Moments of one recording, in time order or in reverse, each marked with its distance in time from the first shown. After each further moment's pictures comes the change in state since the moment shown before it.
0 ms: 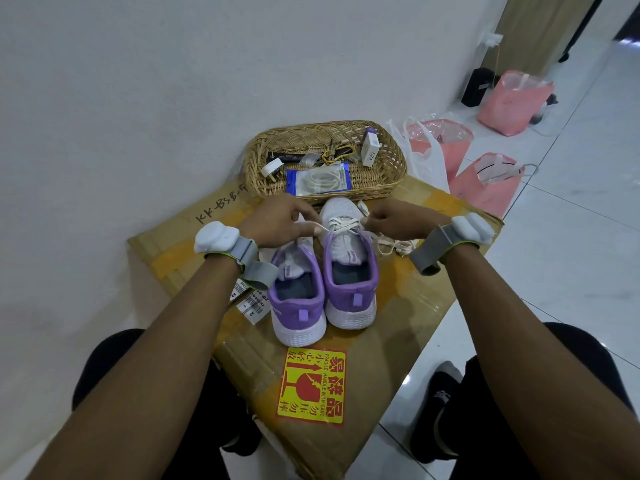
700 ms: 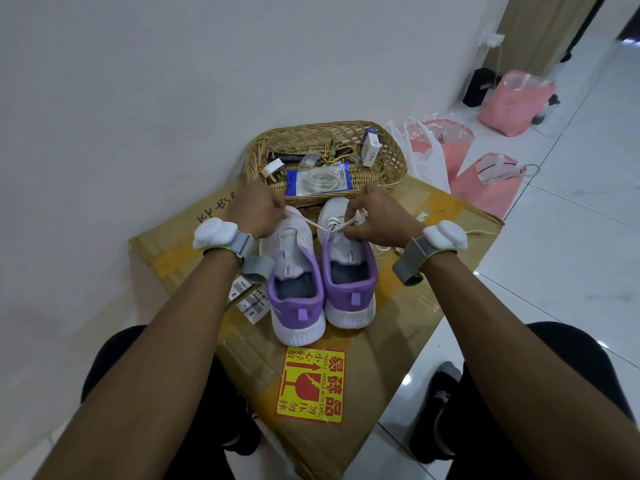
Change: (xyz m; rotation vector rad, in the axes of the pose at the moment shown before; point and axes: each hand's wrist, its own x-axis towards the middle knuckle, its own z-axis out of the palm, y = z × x) left_hand 0.004 -0.017 -0.006 0.172 0.186 -0.318; right_hand 0.006 -0.021 0.017 -0.068 0.295 -0.168
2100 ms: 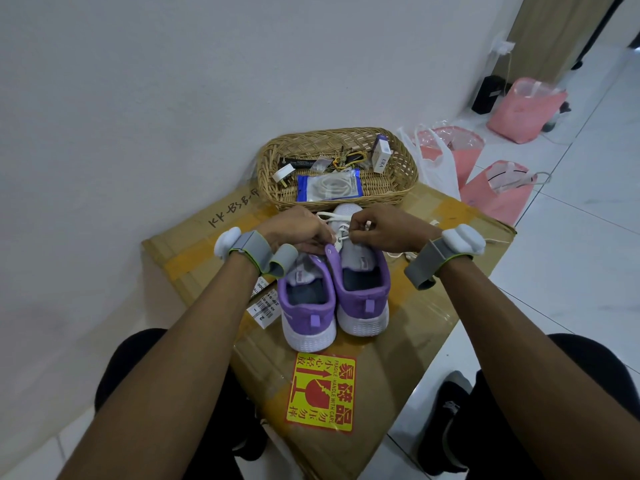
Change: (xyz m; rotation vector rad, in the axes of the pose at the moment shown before) left_hand -0.012 0.041 0.007 -0.916 -0.530 -0.360; right_hand 0.005 0.001 -0.003 0.175 -0.213 -0.100
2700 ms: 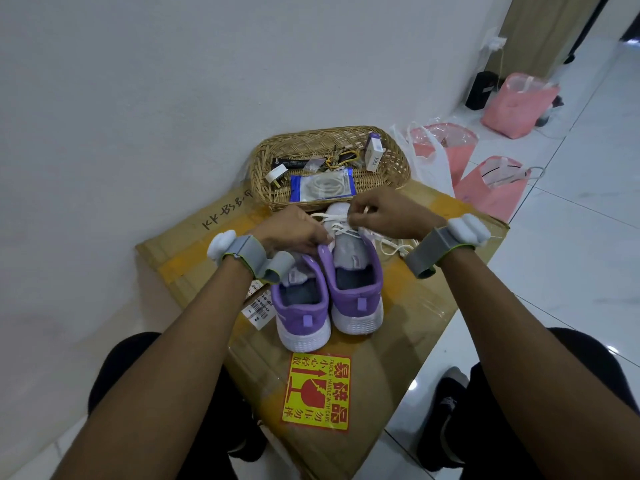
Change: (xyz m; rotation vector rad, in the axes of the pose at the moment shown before) left_hand -0.002 -0.004 0.001 0.143 0.015 0.133; right_hand -0.007 -0.004 -0.021 0.035 0.118 -0.016
